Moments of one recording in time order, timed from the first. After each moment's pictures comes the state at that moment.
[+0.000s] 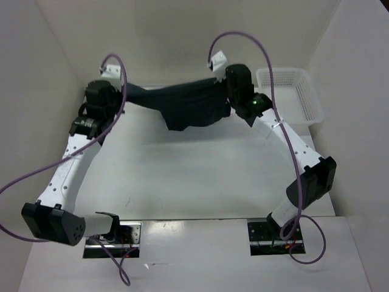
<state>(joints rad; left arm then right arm) -0.14 1.30 1.45 -0.43 -0.29 0.07 0.51 1.64 1.75 -0.37 0.48 -0.49</state>
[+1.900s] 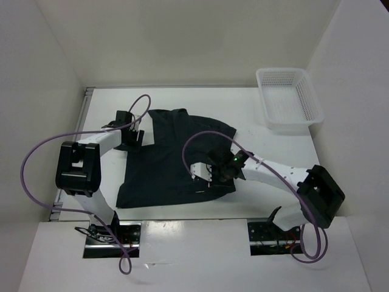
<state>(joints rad) -0.06 1.74 1.04 -0.39 -0.08 0.07 0.81 1.42 0.88 -0.65 -0.12 -0.70</state>
